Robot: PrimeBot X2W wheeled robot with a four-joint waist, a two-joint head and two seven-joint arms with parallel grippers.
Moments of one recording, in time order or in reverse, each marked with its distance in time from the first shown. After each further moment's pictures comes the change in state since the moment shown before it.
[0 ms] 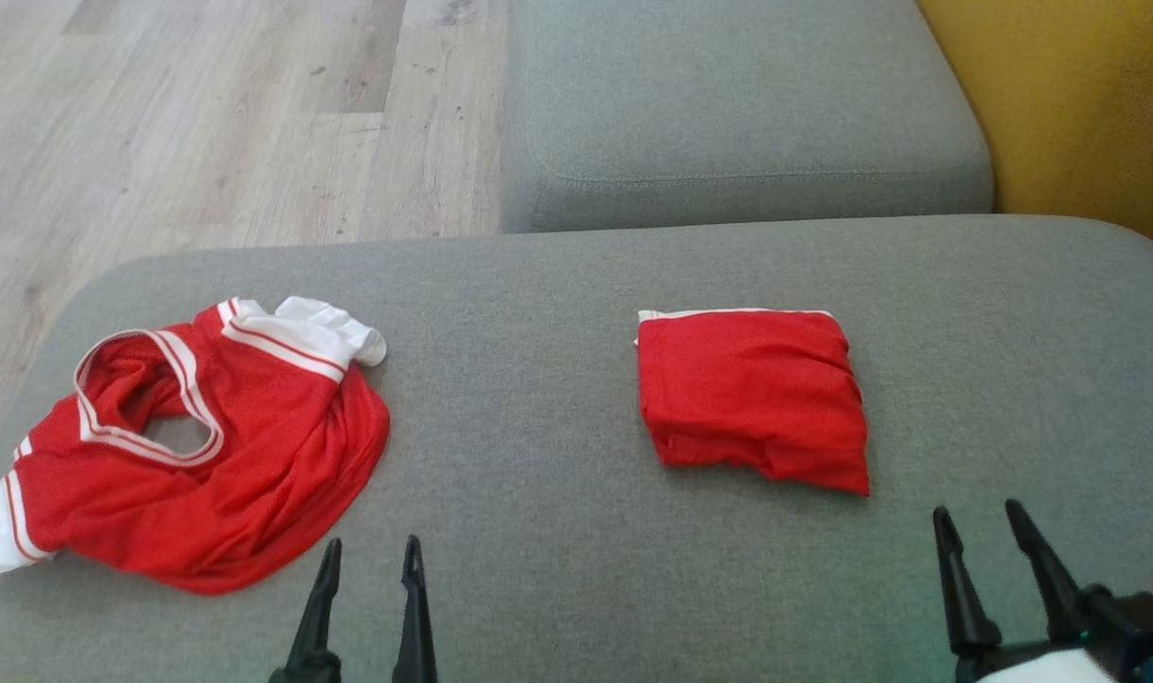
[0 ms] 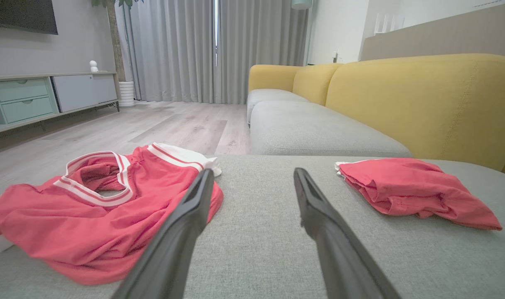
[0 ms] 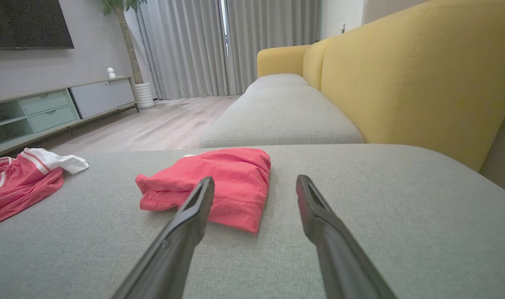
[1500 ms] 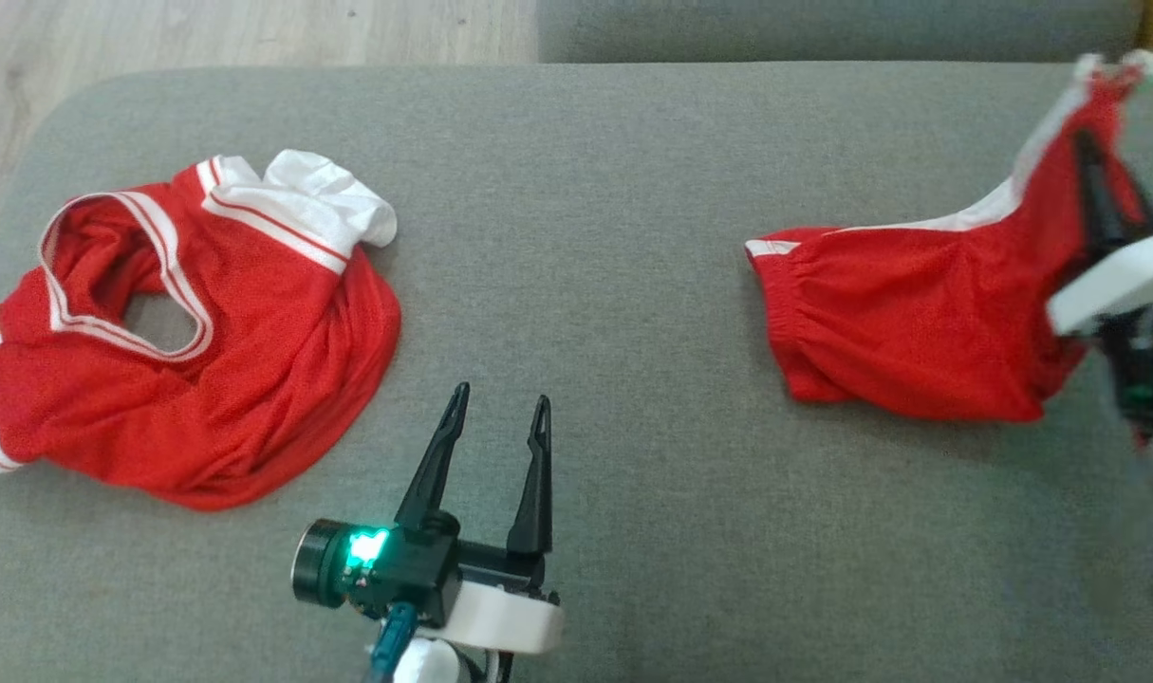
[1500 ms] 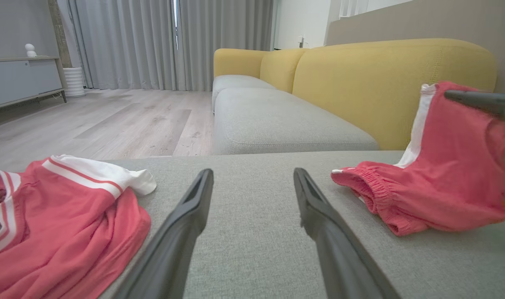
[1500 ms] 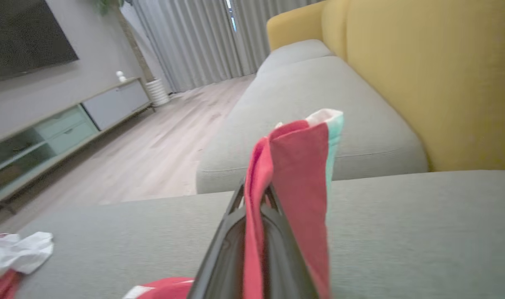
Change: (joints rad) left arm -0.306 -0.005 -0.247 0.039 -0.048 0.052 0.000; right arm -0.867 -0.353 0.452 0.552 0.669 0.000 0.069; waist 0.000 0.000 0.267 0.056
